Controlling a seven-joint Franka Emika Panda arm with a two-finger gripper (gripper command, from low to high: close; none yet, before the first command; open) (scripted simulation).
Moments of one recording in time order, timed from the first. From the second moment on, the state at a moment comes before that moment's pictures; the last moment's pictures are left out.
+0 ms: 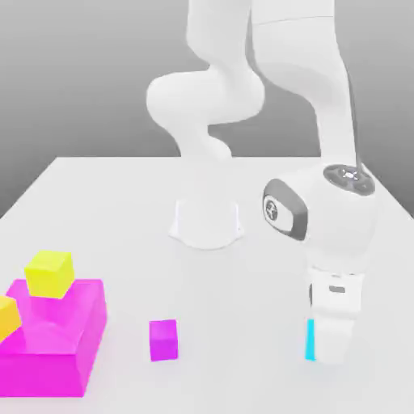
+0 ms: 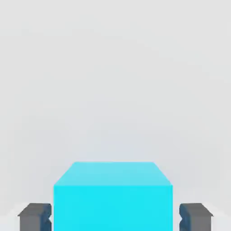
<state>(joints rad) 0.36 0.34 0.07 -2.62 -0.13 2.96 -0.02</state>
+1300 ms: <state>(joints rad) -0.29 0.06 -0.32 -2.28 0.02 2.34 -0.20</state>
